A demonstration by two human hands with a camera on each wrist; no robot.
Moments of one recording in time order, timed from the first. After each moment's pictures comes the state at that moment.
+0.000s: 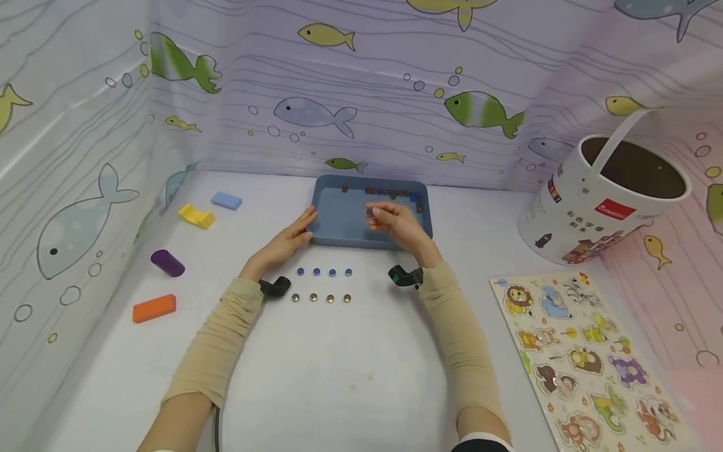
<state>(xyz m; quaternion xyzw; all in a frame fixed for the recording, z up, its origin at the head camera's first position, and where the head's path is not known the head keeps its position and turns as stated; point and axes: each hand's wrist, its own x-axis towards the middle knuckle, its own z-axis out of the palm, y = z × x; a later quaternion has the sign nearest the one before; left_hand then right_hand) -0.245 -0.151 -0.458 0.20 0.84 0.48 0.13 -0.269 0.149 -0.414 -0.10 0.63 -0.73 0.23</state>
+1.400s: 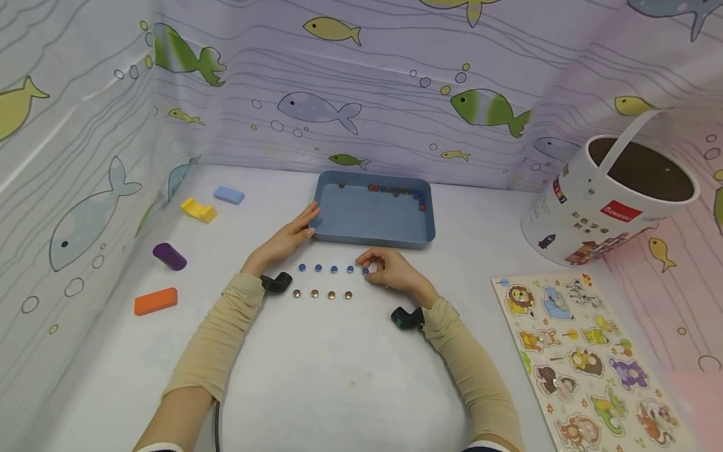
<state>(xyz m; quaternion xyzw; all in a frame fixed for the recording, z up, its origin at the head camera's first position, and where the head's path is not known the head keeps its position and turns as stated) -0.247 -0.153 -0.460 0.20 0.84 0.48 0.14 -0.210 0.143 -0.467 -0.21 0.82 -0.48 0.22</state>
